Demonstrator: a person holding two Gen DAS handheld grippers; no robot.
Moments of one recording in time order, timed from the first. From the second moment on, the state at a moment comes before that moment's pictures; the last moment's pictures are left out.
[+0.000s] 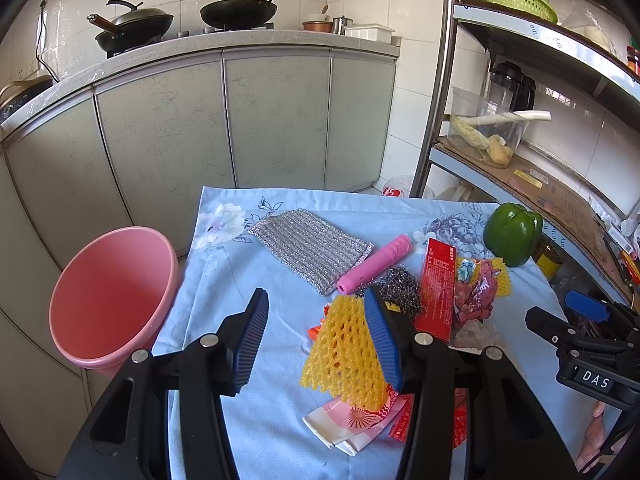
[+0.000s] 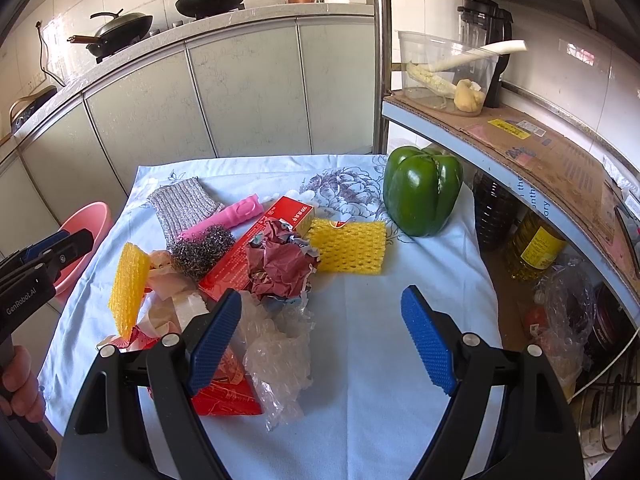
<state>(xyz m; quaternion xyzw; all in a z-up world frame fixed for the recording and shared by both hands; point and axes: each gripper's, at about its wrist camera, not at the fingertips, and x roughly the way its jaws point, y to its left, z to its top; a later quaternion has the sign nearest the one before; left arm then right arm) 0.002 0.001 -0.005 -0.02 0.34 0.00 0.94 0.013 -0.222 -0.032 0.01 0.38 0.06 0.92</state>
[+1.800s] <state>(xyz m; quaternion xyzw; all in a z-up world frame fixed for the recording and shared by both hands) -0.006 0.005 0.003 -0.03 0.33 -0.01 0.94 -0.014 -0.222 0.006 0.04 0.28 0.08 0.96</state>
